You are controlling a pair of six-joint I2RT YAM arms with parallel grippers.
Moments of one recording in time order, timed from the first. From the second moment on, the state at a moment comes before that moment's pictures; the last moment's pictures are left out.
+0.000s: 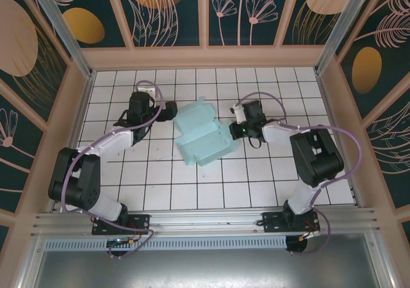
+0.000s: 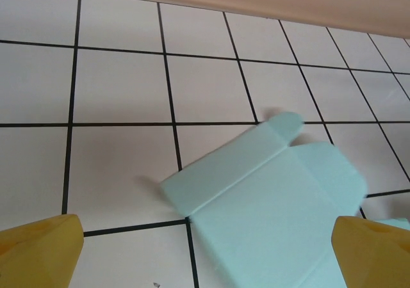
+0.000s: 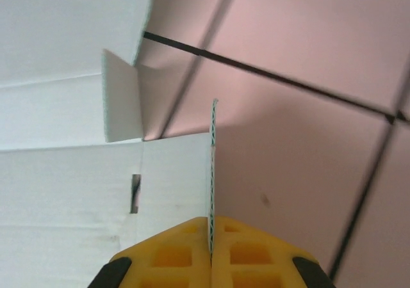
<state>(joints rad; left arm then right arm) -0.30 1.53 0.88 0.09 0.07 -0.33 0.42 1.76 0.95 -0.08 -0.25 0.01</state>
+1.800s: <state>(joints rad) -0.30 1.78 1.00 -0.03 0.15 -0.45 0.50 1.69 0.46 0.72 -0.22 1.05</state>
